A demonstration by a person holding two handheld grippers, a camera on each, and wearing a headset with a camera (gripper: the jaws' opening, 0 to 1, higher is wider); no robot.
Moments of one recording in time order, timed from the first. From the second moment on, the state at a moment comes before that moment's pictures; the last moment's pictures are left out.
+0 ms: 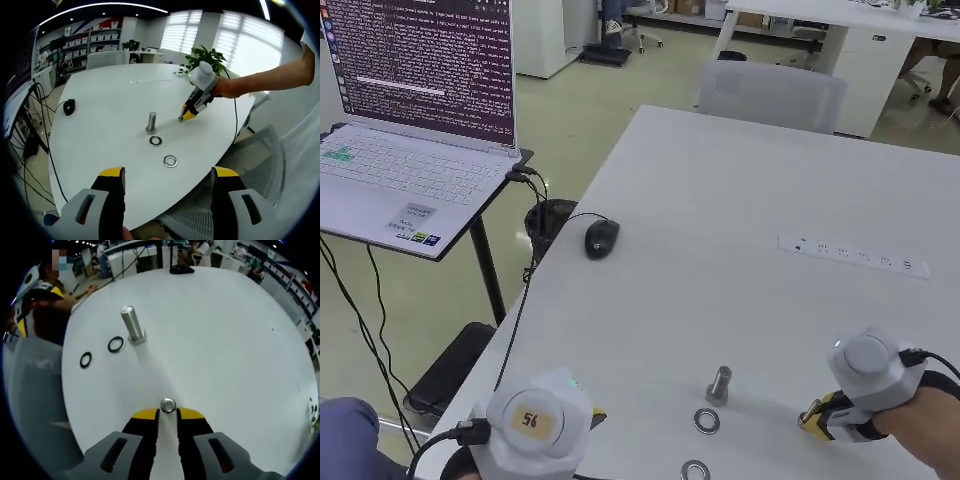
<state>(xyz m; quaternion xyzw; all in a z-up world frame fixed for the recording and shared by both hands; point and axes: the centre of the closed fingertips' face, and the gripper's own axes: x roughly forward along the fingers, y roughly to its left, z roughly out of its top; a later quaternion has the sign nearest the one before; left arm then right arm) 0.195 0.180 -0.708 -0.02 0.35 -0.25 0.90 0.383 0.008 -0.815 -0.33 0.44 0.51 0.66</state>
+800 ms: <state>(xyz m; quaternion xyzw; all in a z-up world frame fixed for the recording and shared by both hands) 0.199 0.173 -0.707 -0.02 0.35 -0.25 0.90 0.275 0.055 -0.821 -0.34 0.38 0.63 0.58</state>
